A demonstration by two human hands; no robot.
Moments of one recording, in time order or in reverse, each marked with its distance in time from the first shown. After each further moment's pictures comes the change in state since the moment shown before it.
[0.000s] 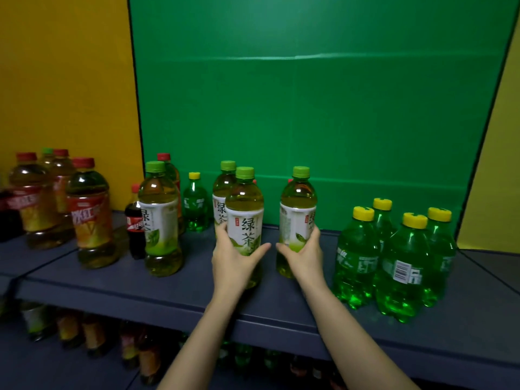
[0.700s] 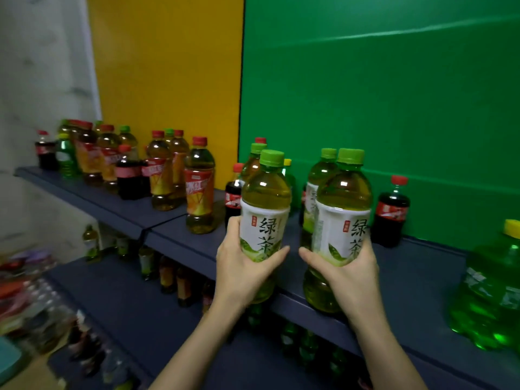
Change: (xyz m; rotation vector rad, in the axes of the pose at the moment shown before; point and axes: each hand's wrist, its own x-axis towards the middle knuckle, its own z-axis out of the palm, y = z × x) left_hand -0.024 -0.022 -0.123 -0.032 0.159 0.154; right_hand -0.074 -0.043 0.044 0.268 -0.269 -0.186
